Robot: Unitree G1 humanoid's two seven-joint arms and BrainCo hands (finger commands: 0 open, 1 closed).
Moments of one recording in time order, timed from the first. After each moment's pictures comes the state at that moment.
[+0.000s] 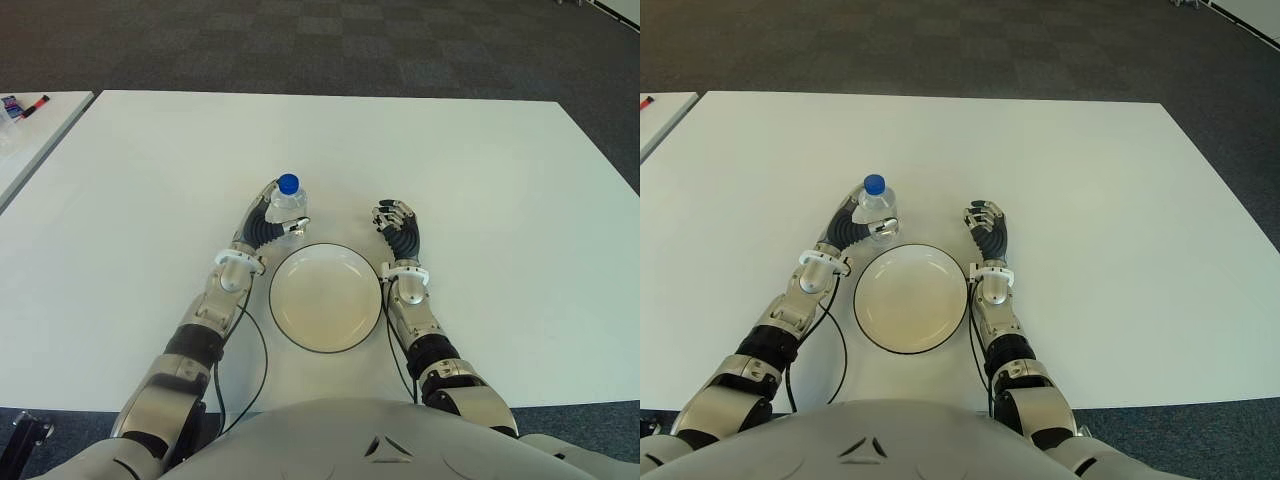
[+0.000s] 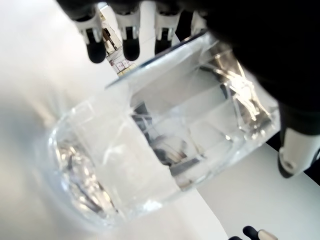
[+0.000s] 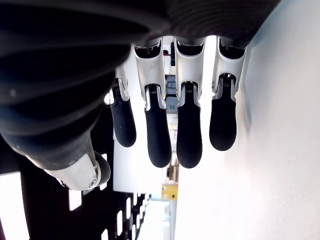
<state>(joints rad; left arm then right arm) -0.18 0.20 -0.17 0.55 0.33 -0.39 0.15 -0.24 0.06 0.00 0.80 -0.13 -0.53 -0.29</state>
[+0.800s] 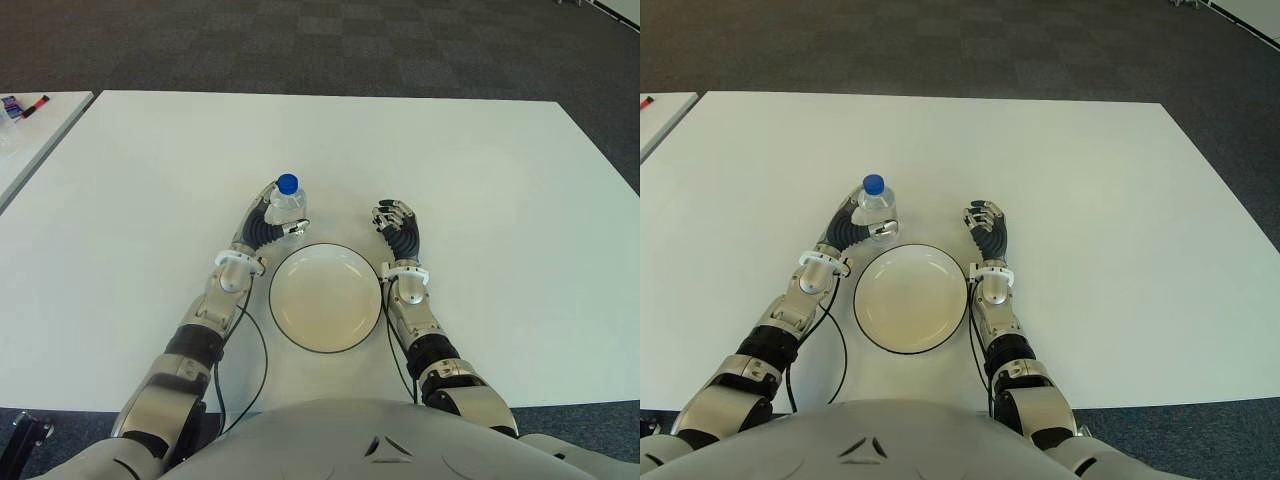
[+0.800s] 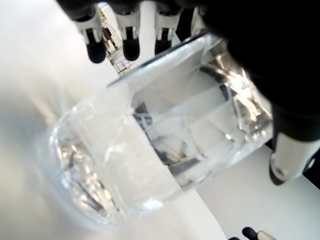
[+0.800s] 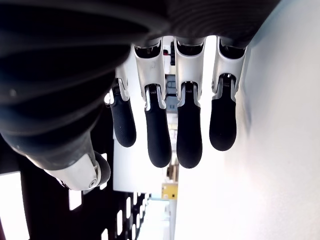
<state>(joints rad) -0.18 0.20 -0.17 0.57 0.32 -0.39 0.15 -0.24 0.06 0.00 0.80 -0.13 -0.53 -0.29</state>
